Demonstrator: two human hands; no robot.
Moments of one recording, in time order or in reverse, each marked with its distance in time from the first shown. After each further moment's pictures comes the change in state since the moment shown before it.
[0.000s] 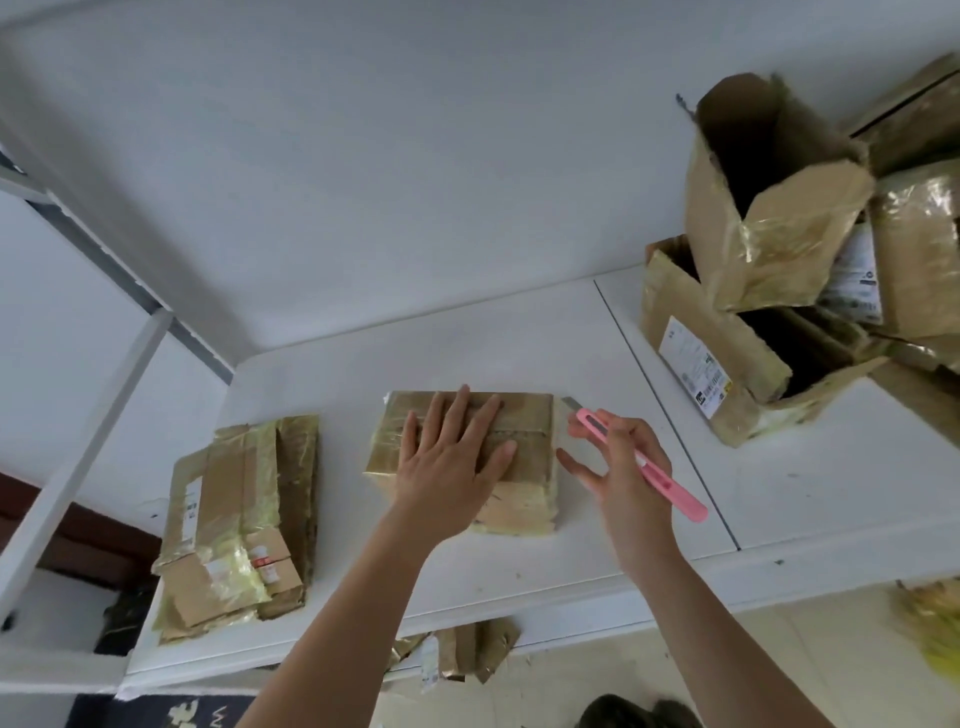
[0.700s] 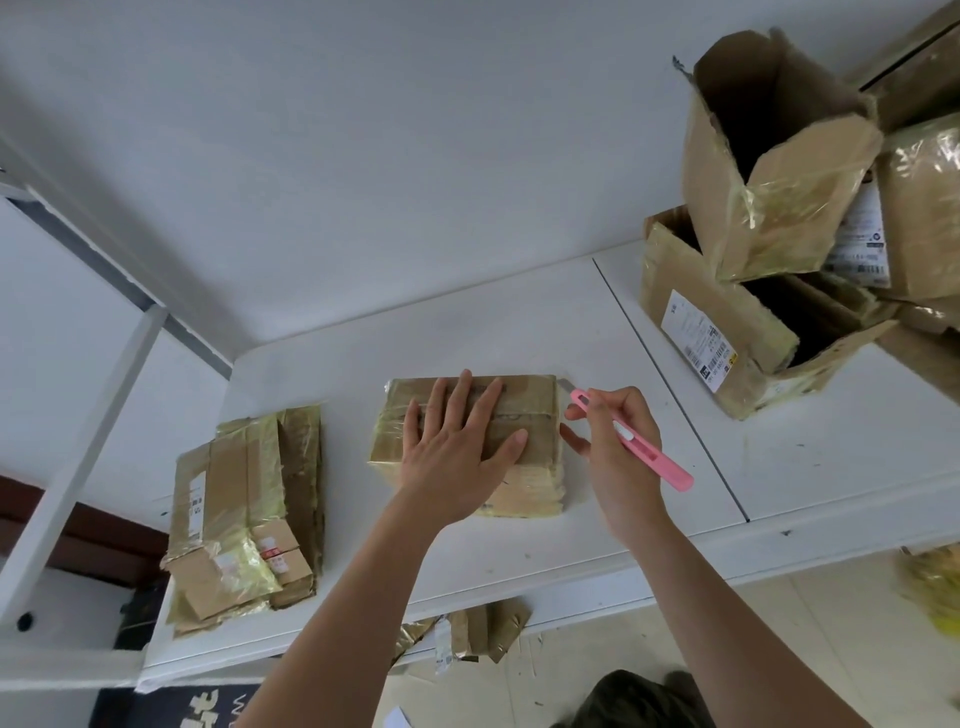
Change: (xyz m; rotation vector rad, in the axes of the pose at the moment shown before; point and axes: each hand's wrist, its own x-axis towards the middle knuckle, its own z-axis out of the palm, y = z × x) left_hand 0.001 0.002 -0.001 0.049 -0.034 -0.004; right_hand 0.012 0.025 -0.002 -0.230 0.005 -0.176
